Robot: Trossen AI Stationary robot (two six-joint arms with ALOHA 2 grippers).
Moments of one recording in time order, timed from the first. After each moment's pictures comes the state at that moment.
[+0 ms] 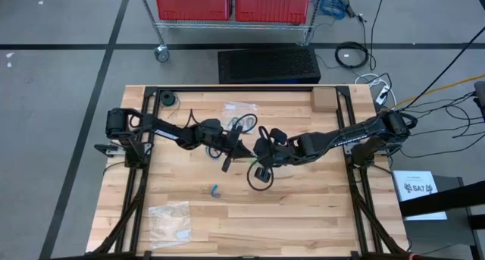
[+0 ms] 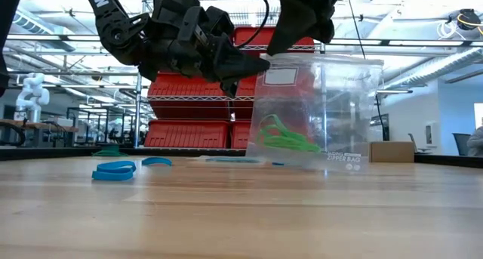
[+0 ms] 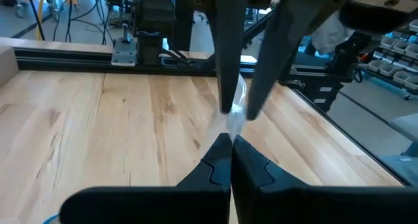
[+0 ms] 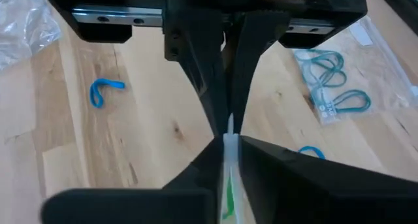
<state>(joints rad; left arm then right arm) 0.14 1.72 0.73 0.84 0.49 -0.06 0.20 1.61 1.30 -0.60 0.36 0.49</state>
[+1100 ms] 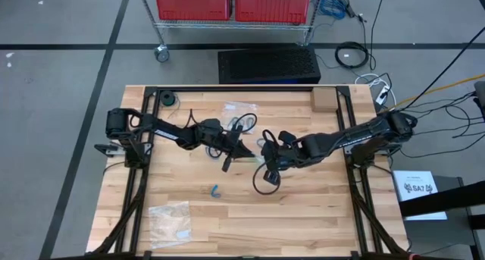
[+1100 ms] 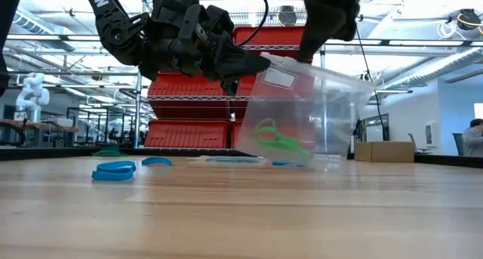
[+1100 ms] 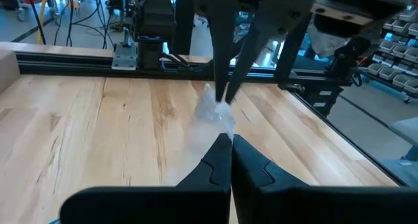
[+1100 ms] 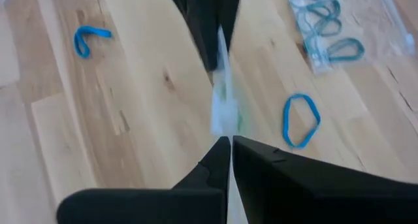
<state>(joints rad) 0.14 1.72 0.73 0.86 0.49 -0.07 0.23 1.58 1.30 -0.78 0.33 0.56</state>
